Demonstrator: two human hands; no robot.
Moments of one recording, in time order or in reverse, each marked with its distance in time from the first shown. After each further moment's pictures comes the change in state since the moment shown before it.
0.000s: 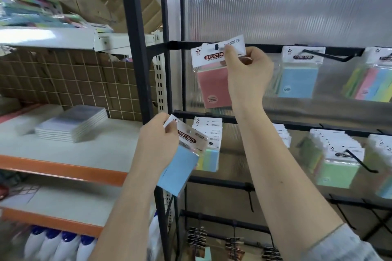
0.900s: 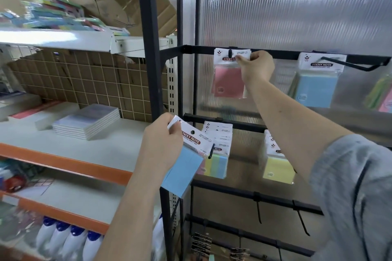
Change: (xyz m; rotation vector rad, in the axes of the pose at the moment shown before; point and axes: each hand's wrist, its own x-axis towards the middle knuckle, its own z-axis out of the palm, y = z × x) left_hand 0.003 -0.004 -0.006 -0.065 0.015 -0.055; right_hand 0.103 0.068 0.034 -0.339 -0.092 0.110
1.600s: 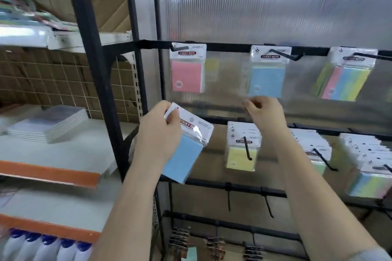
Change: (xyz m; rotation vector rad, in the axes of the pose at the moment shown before) left_hand -0.019 0.052 0.062 0.036 0.005 0.121; right_hand -0.055 0.088 -0.145 -0.341 -0.233 -0.085
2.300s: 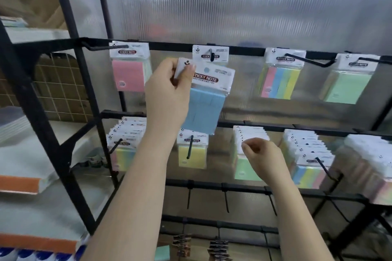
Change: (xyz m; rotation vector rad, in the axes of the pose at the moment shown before) left_hand 0.000 0.123 0.096 -0.379 0.159 0.333; right_hand -0.065 0.104 -0.093 -0.168 -0.069 0.176
